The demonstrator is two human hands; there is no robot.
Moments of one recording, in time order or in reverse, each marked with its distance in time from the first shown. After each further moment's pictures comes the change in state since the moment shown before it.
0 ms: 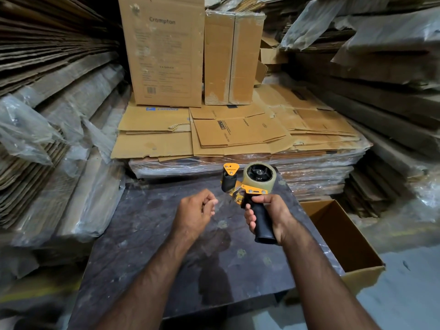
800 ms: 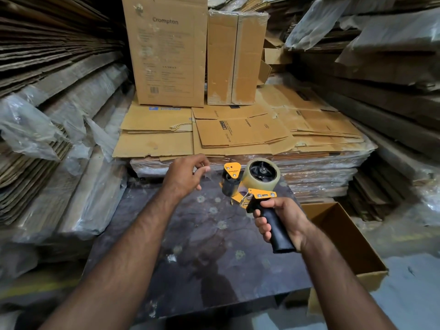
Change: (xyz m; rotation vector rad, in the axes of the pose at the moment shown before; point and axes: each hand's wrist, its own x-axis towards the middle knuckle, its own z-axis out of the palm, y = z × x) left_hand 0.076 0.028 -0.045 0.160 -0.082 -0.023; right_hand -0.032 -0.011 -0.022 -0.147 -0.123 0.052
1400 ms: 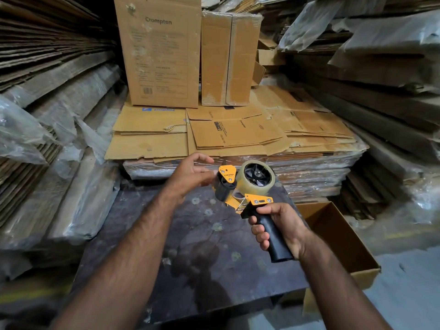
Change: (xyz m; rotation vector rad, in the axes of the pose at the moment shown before) left_hand 0.010 0.013 0.015 -0.702 -0.219 -0.282; right_hand -0.010 0.007 0.002 0.006 -0.051 0.020
